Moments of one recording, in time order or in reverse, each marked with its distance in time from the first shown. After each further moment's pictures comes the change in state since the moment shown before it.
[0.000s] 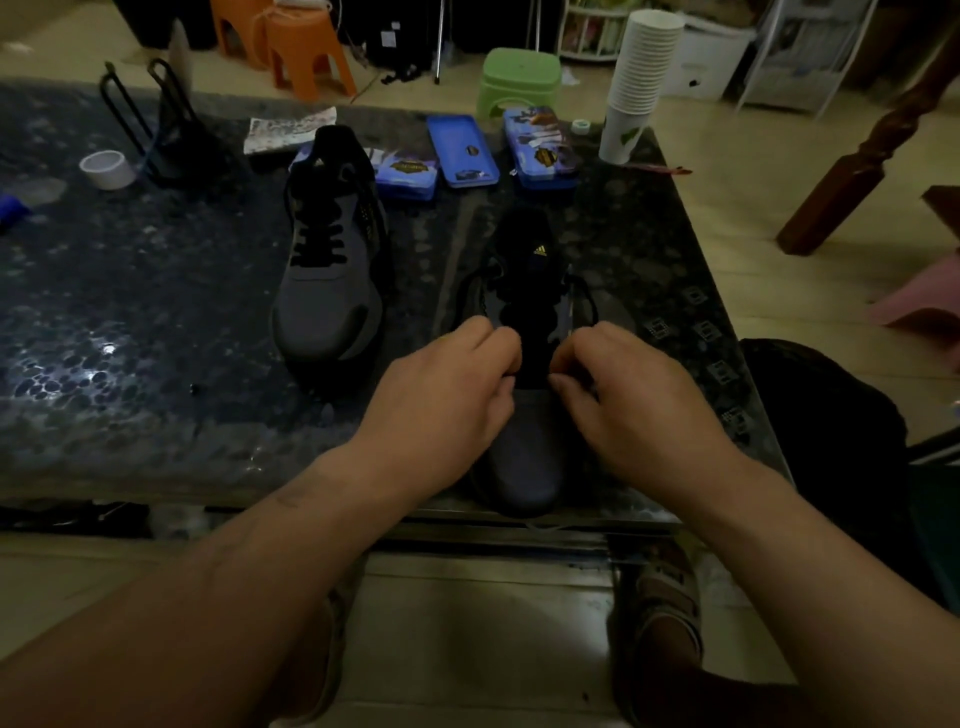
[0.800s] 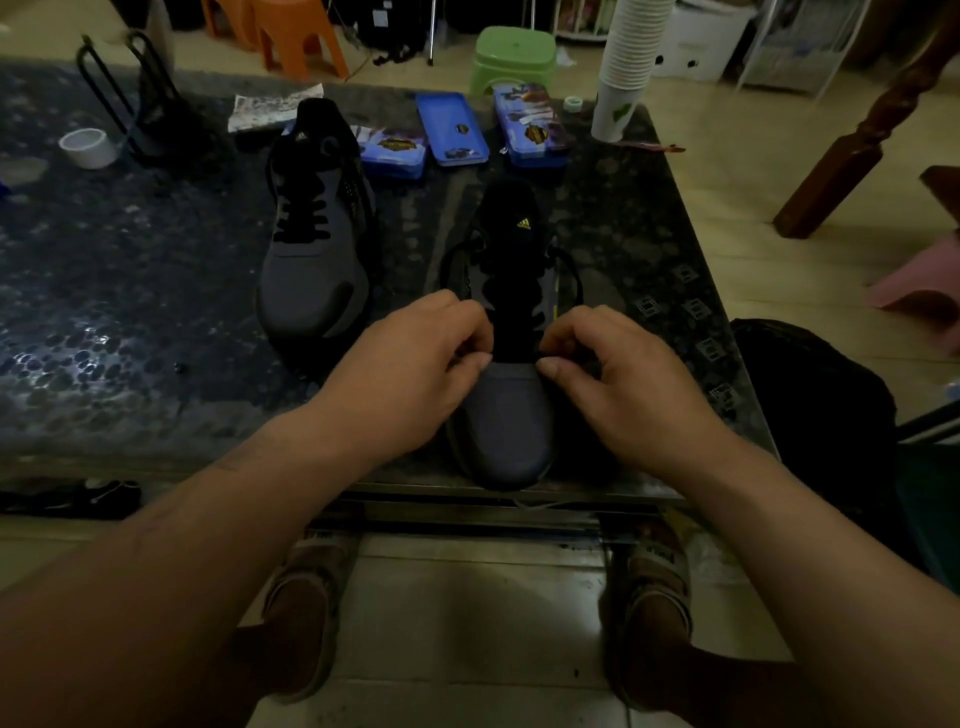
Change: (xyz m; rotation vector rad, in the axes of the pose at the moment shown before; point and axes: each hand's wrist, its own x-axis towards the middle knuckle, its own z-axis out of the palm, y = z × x) left_hand 0.000 -0.016 -0.006 -0.185 -0.098 -0.017; right_hand -0.010 0.022 0.010 0.232 0.008 0.040
